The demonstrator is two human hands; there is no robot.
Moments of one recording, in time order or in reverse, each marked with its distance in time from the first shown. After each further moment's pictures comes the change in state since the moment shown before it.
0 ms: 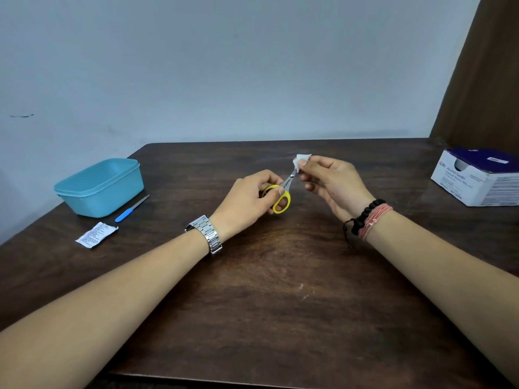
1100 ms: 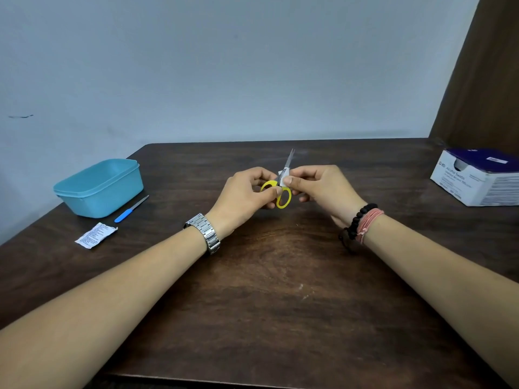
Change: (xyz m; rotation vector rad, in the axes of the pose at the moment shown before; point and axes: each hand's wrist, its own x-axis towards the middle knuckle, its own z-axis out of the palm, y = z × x) left_hand 0.004 -0.003 -0.002 -0.193 0.092 -0.141; right_hand -0.005 0.009 0.004 -0.368 -0.121 -0.125
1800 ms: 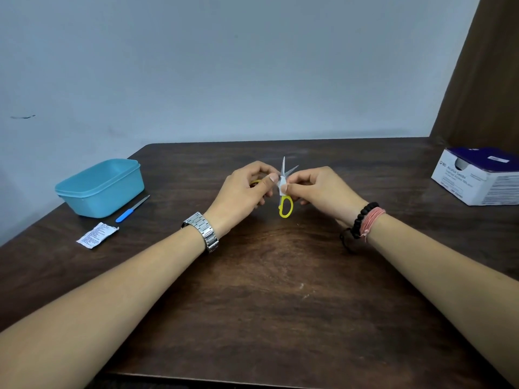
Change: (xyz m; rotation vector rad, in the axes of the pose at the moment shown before) left_hand 0.000 0.002 -0.005 0.066 0.013 0.059; right_hand -0.001 -0.001 -0.001 -0.239 -0.097 -0.001
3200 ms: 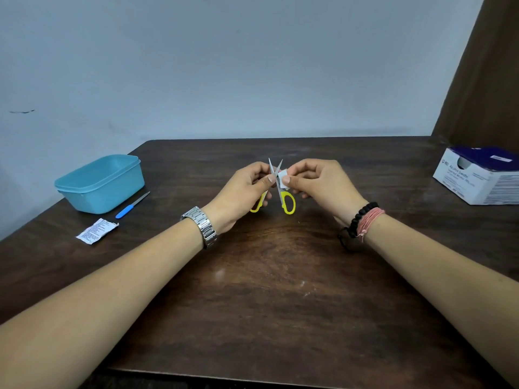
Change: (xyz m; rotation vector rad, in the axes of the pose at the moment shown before) left_hand 0.002 -0.002 0.003 -0.255 -0.092 -0.122; right_hand 0.000 -0.002 0.003 0.121 0.128 -0.033
